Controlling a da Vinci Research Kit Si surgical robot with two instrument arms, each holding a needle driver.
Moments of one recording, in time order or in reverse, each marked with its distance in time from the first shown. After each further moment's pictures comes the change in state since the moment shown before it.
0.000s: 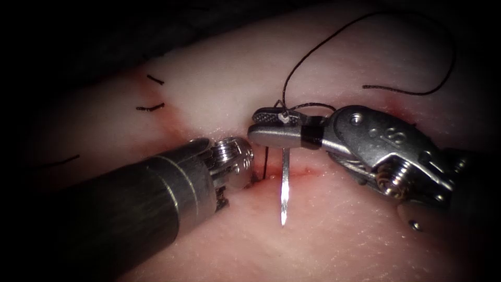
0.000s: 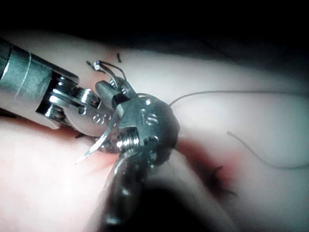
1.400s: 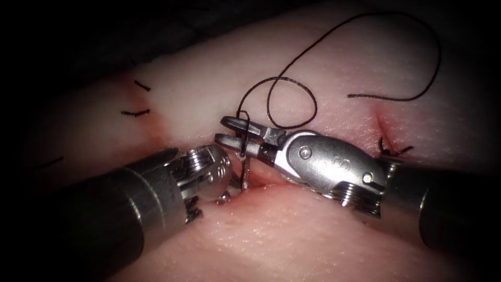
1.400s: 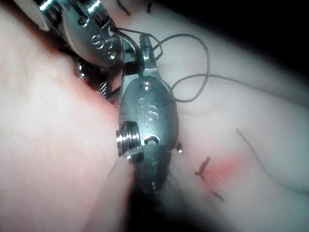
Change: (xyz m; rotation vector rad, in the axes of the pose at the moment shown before) right arm -0.010 -0.001 0.003 -0.044 0.132 -0.397; left arm -0.002 0.002 -0.002 -0.057 0.062 -0.016
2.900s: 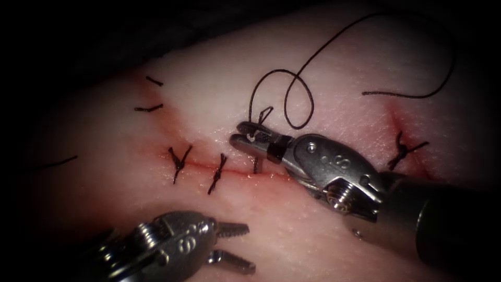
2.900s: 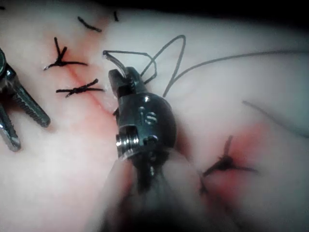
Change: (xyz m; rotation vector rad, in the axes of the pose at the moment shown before) right arm -0.004 0.003 -0.001 -0.001 -0.334 0.553; left arm 0.002 0.011 -0.005 0.199 0.387 -0.078
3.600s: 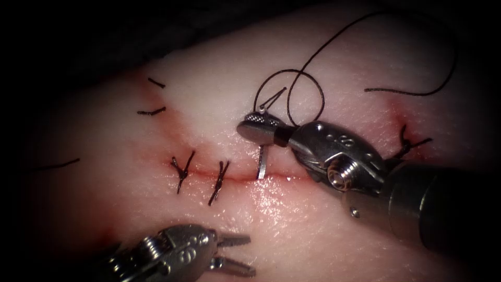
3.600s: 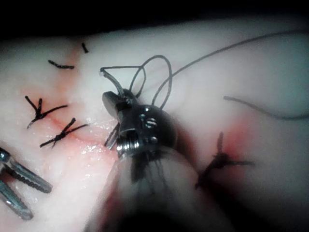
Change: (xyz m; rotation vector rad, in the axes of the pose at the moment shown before) right arm 0.003 0.001 0.000 0.005 0.017 0.292; left arm -0.005 0.001 0.003 -0.023 0.011 0.026
